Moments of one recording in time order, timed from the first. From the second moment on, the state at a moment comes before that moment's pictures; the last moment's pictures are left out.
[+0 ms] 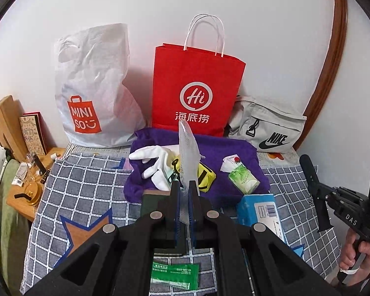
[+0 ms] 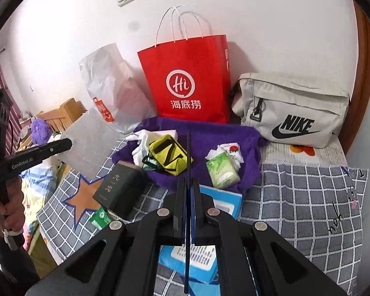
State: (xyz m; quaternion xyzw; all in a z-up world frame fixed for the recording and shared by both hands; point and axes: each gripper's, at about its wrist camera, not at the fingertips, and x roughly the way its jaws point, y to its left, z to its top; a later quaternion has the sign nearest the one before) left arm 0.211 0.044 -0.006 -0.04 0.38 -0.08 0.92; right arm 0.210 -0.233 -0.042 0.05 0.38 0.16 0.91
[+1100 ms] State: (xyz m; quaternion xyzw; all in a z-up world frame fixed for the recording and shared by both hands) left arm 0.336 0.025 -0.052 -0.05 0.41 -0.12 0.90; right arm 0.368 -0.214 -0.079 0.03 0.40 0.18 0.90
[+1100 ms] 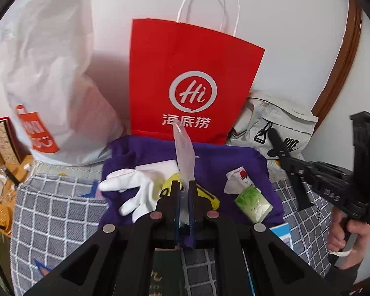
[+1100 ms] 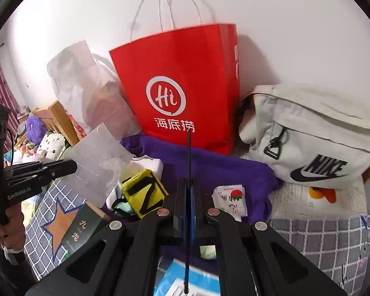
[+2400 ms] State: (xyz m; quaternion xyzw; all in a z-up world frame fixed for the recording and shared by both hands) left arm 0.391 0.017 -0.120 -0.05 0.49 -0.12 0.86; right arm 0.431 -0.234 -0.183 0.08 0.52 0.14 0.84
